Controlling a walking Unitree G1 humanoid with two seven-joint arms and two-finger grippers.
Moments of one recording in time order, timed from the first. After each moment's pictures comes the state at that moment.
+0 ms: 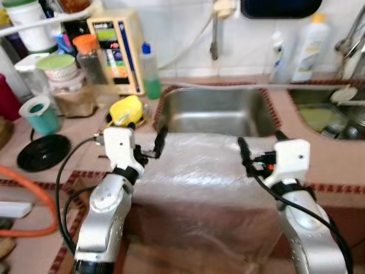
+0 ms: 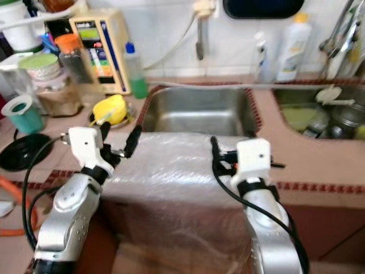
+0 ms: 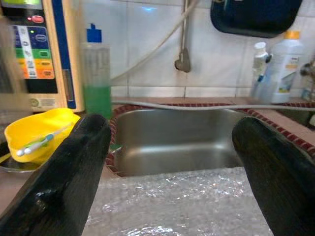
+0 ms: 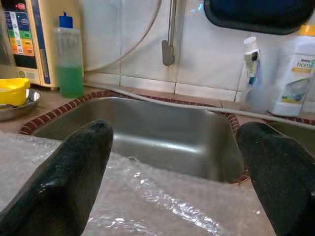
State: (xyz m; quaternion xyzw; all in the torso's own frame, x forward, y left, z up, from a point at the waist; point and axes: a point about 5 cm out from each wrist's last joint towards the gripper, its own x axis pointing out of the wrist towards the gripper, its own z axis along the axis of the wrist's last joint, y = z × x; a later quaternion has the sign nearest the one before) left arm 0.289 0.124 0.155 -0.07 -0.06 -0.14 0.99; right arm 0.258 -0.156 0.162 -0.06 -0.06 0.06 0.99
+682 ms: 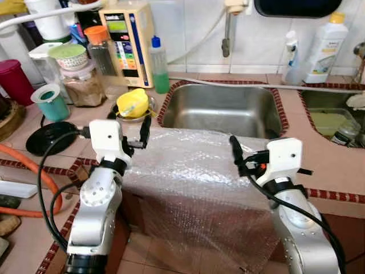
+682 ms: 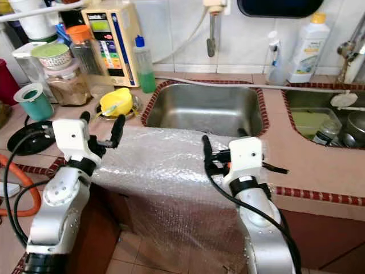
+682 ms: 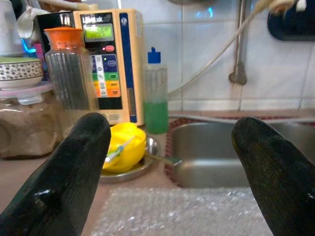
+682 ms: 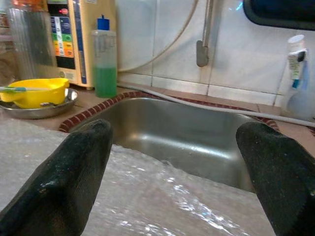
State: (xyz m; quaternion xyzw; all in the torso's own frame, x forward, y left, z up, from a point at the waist) left arm 0.295 0.145 0.172 -0.03 -0.11 -0.07 0.99; right arm 0.259 -0.144 0.164 -0.05 -0.07 0.08 0.99
